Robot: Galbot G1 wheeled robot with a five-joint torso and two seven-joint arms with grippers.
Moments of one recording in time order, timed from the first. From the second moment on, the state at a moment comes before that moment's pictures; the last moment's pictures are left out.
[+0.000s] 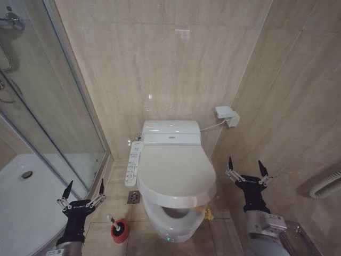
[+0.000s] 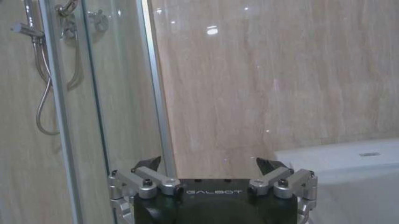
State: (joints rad) left arm 1.79 -1.22 -0.59 -2.23 -0.12 -0.22 -0.31; right arm -1.62 1.35 0.55 2.30 0.12 0.04 0.39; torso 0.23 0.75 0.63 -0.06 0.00
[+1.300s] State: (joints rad) left arm 1.79 -1.22 -0.59 -2.23 -0.12 -0.22 -0.31; right arm -1.63 1.37 0.56 2.34 0.09 -0.14 0.29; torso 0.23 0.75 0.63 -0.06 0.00
